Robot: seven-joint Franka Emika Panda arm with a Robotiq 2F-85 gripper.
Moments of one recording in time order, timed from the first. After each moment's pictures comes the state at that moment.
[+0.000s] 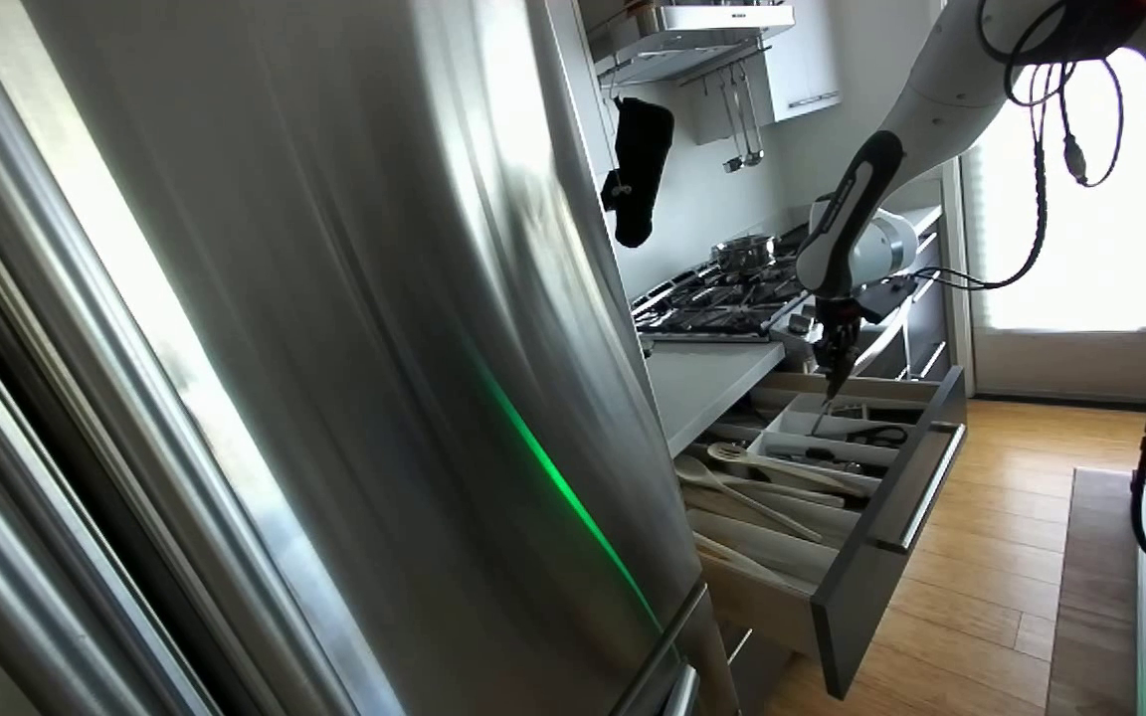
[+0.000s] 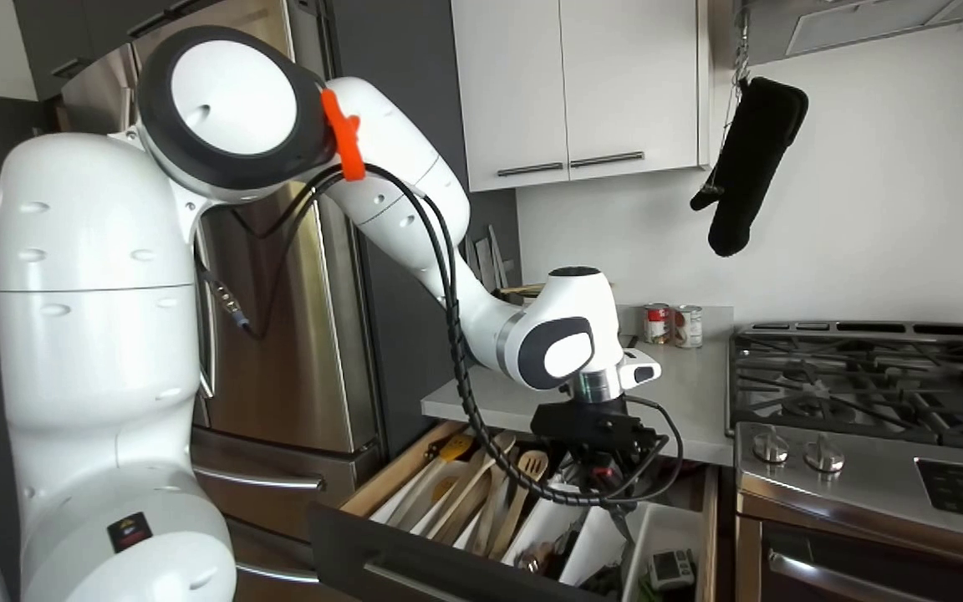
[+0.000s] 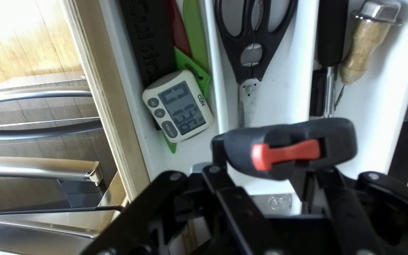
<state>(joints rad) -0.29 0.10 -0.21 -2.37 0.06 2.66 -0.43</state>
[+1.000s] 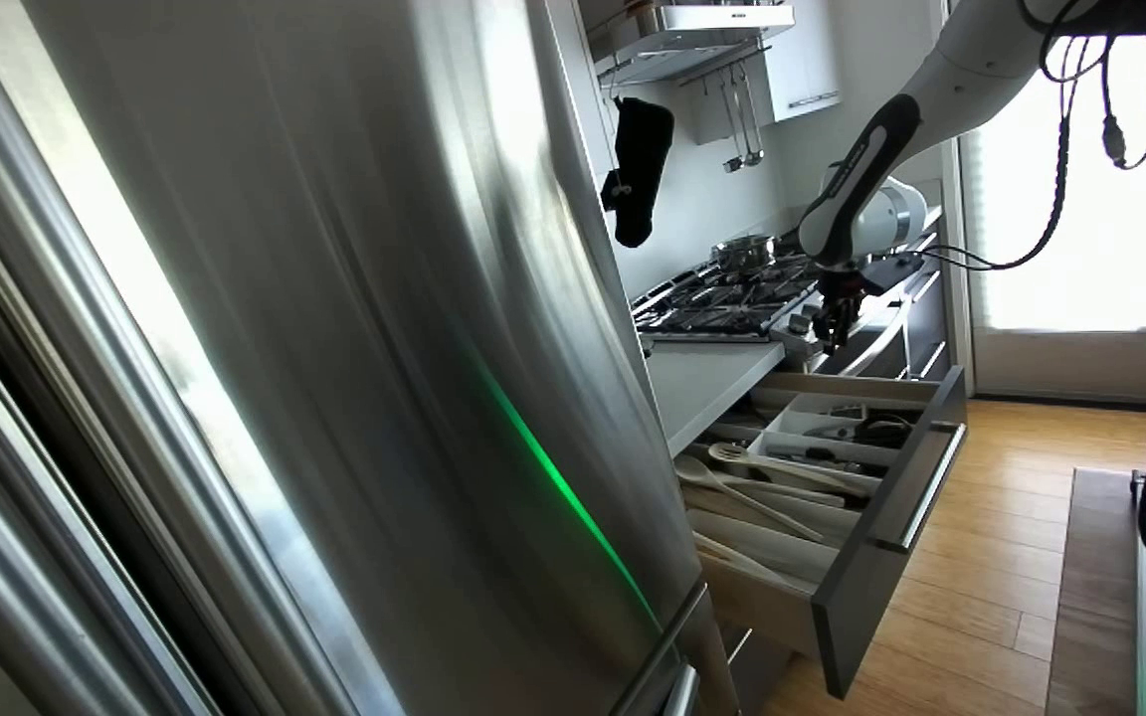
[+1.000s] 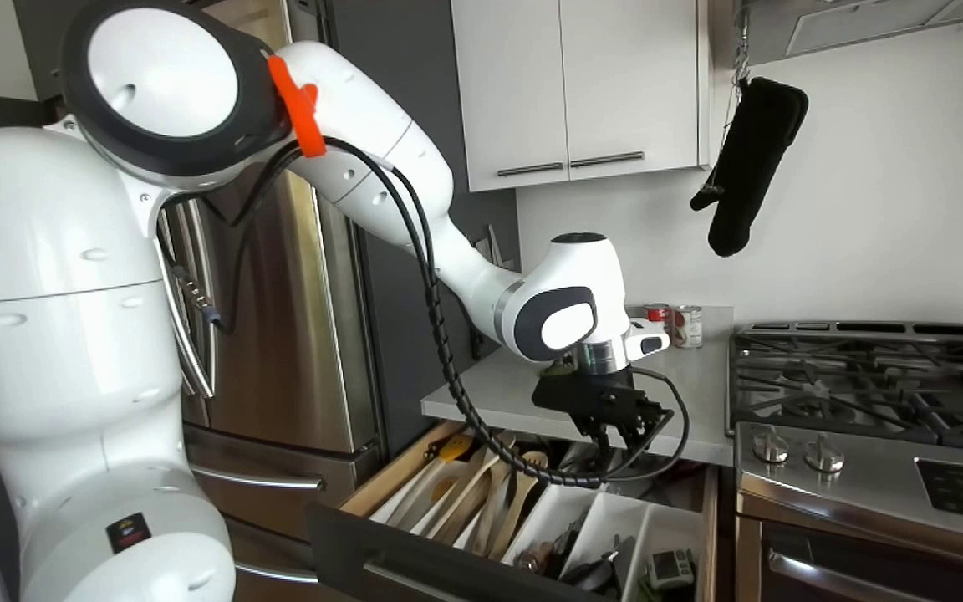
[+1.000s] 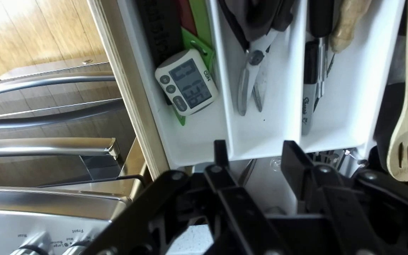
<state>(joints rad) -0.29 0.00 -0.23 -2.37 0.11 2.61 -0.46</state>
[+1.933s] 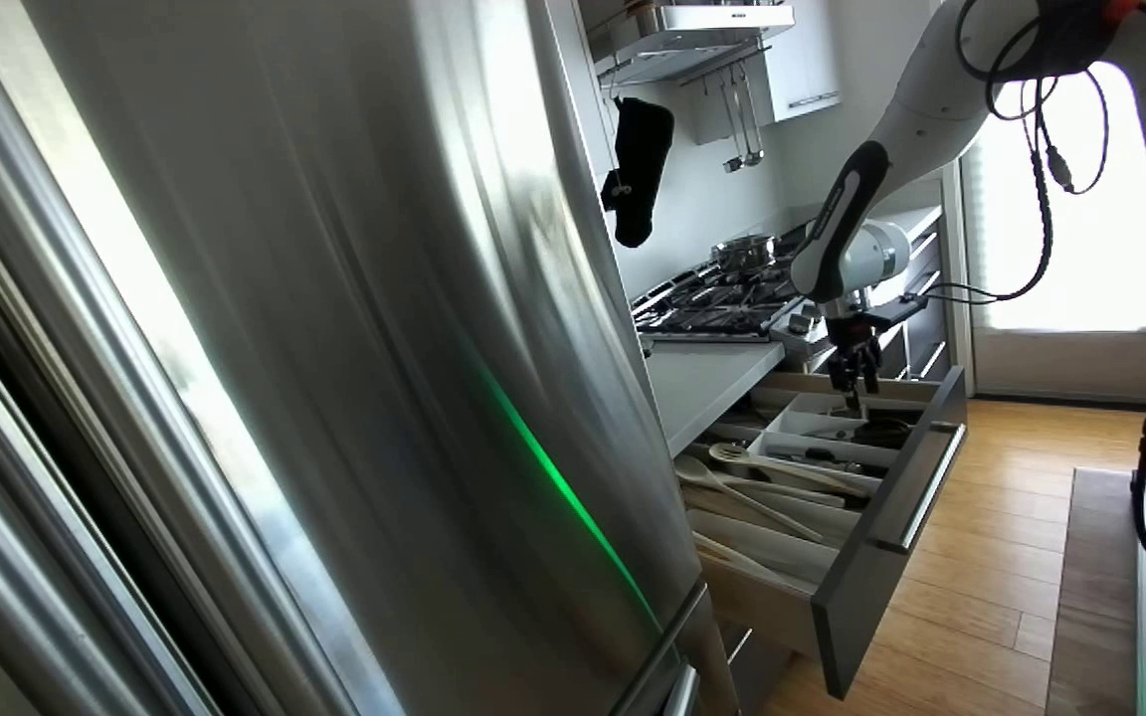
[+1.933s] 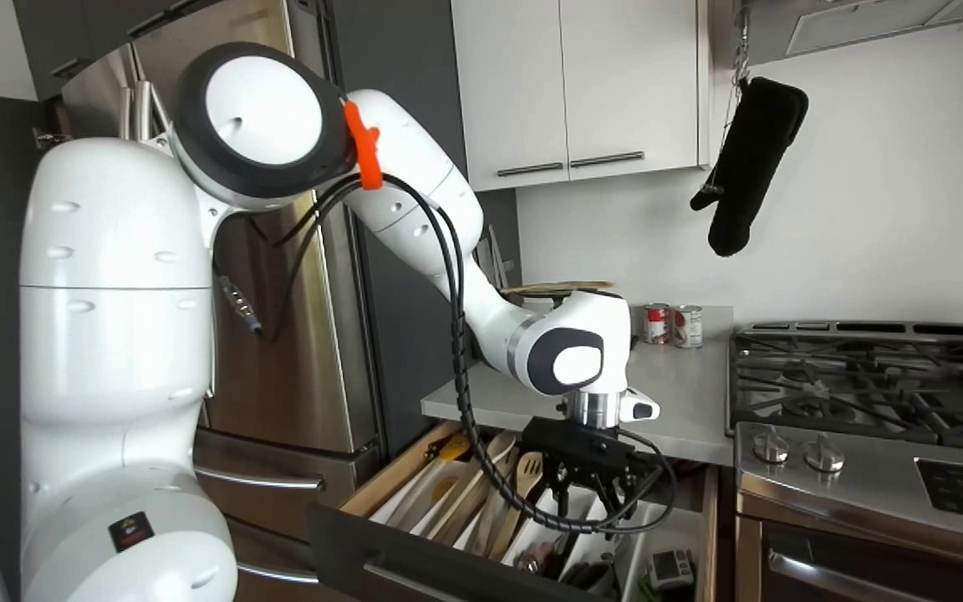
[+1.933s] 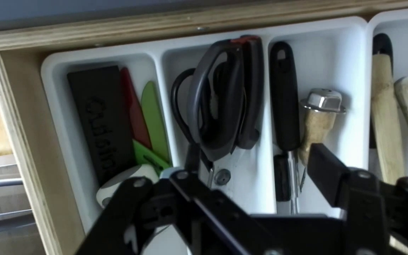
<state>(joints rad) -0.28 0.17 -0.23 -2.32 0.10 2.39 -0.46</state>
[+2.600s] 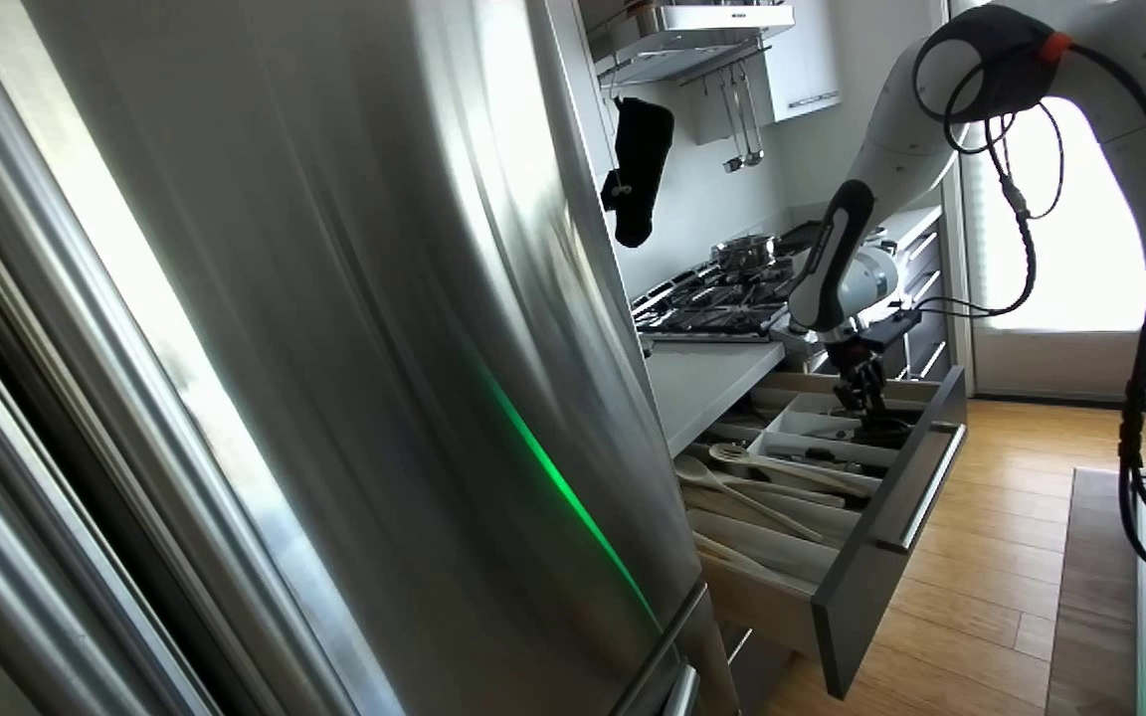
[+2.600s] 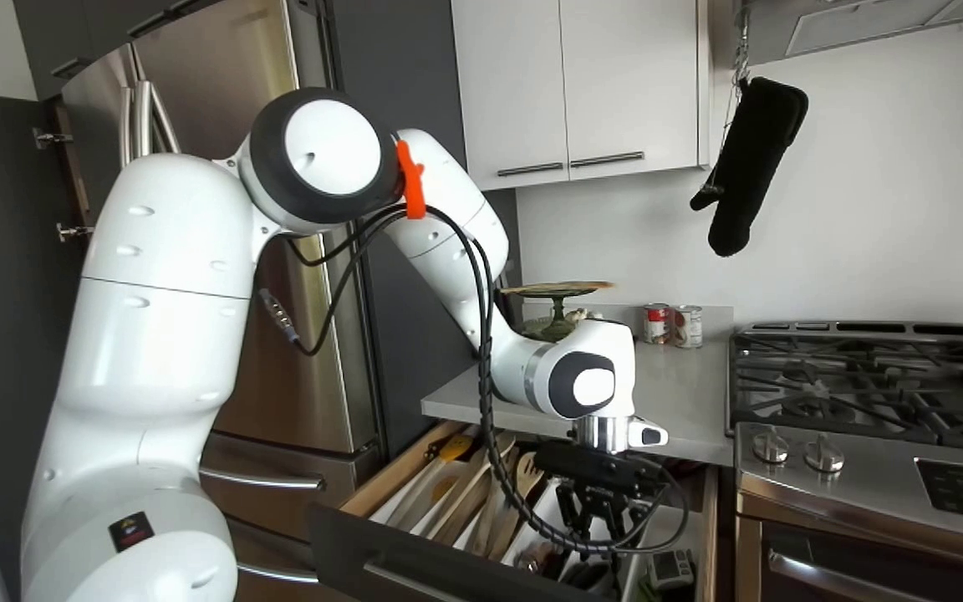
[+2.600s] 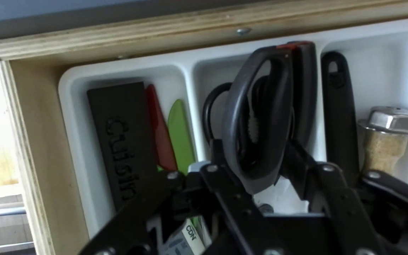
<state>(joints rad) -0.28 0.32 -0.22 -2.24 -0.03 2.39 -0.33</state>
